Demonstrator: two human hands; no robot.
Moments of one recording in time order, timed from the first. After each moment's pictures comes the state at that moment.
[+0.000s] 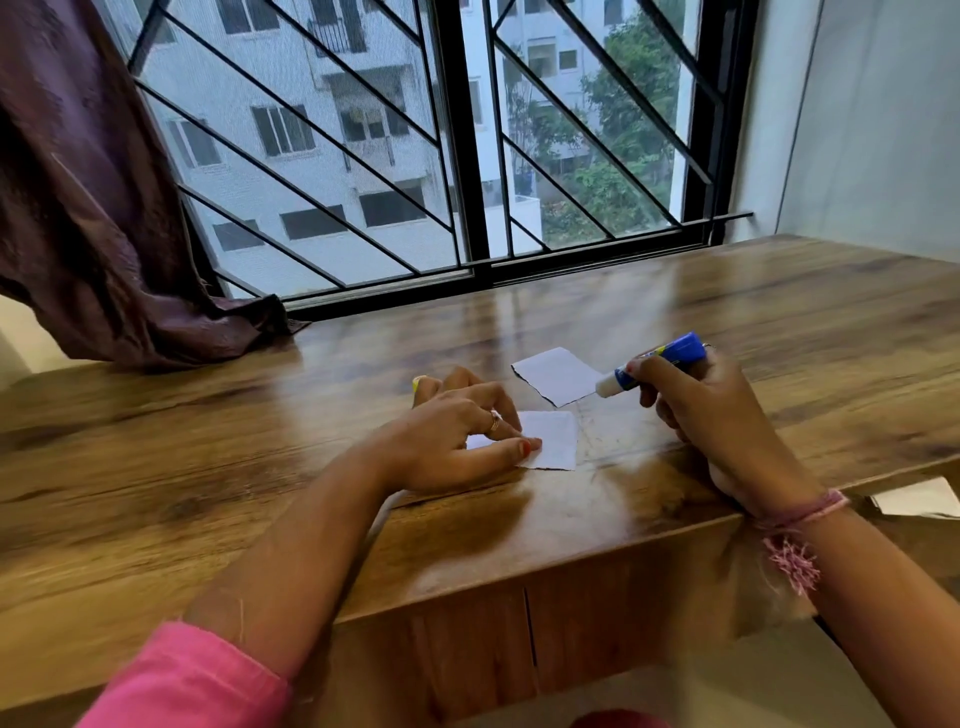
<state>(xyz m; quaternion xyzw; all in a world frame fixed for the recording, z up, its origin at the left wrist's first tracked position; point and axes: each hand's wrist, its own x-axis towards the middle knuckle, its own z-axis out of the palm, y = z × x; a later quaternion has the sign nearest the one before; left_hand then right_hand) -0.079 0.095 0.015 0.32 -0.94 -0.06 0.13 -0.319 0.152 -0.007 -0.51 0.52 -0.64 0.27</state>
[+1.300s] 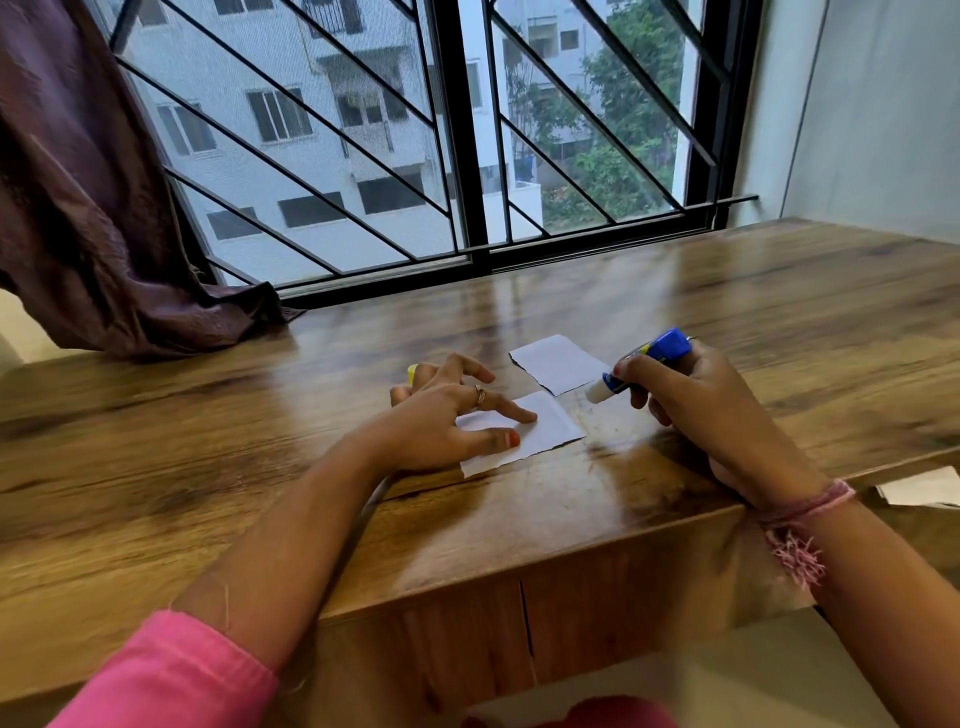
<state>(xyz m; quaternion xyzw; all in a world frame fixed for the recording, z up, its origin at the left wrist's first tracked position) -0.080 0.082 0.008 0.42 -0.89 -0.13 0.10 -0.318 0.149 -0.010 -0.53 0.53 -0.59 0.29</state>
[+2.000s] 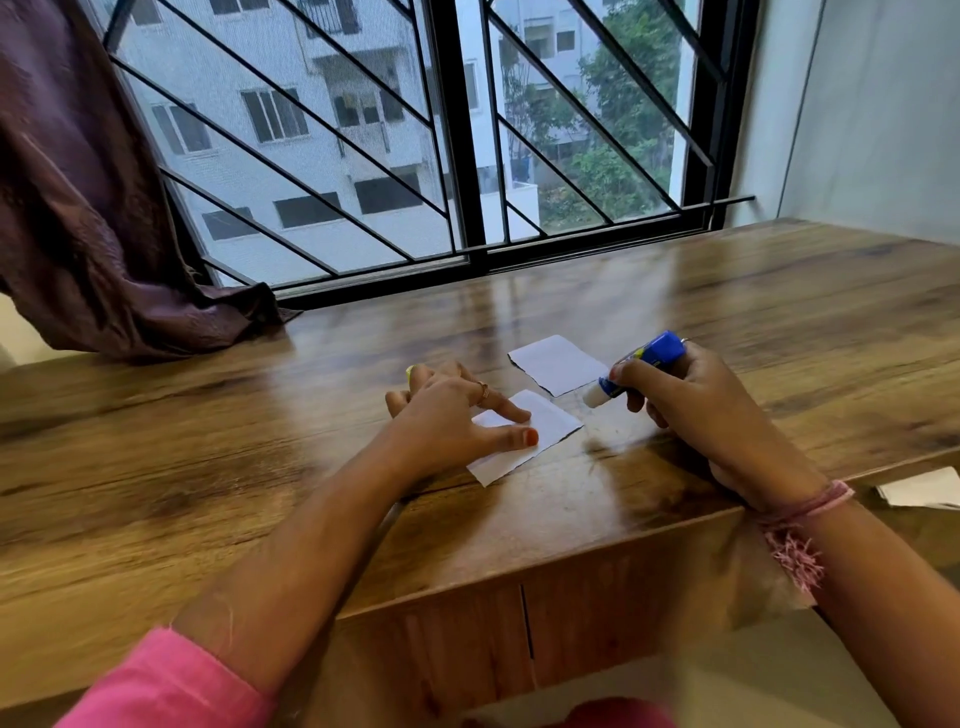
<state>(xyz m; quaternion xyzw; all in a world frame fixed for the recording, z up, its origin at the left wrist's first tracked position) -0.098 0.094 0.009 0.51 -0.84 -0.11 0.13 -0.317 0.152 -0.009 -0.54 0.56 -0.57 0.27</state>
